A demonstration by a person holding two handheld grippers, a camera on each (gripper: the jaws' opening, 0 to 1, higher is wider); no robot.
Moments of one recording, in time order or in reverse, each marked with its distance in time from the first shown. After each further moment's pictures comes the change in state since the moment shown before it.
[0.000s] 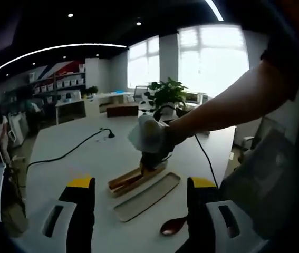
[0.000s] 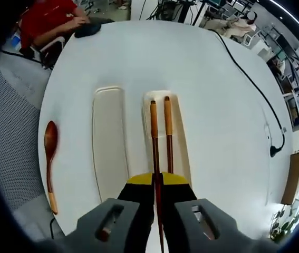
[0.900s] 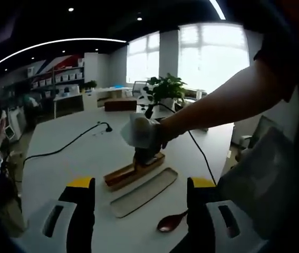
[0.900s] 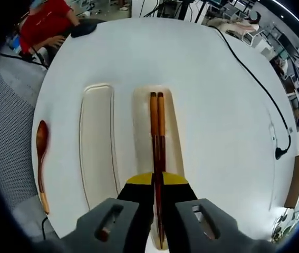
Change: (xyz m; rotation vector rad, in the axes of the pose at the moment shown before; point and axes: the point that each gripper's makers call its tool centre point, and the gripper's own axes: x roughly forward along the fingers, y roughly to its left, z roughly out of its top) left arm 0.005 -0.003 -0.010 -0.021 0.039 -0.017; right arm 0.021 -0.014 -0.003 0.002 -0.010 0.027
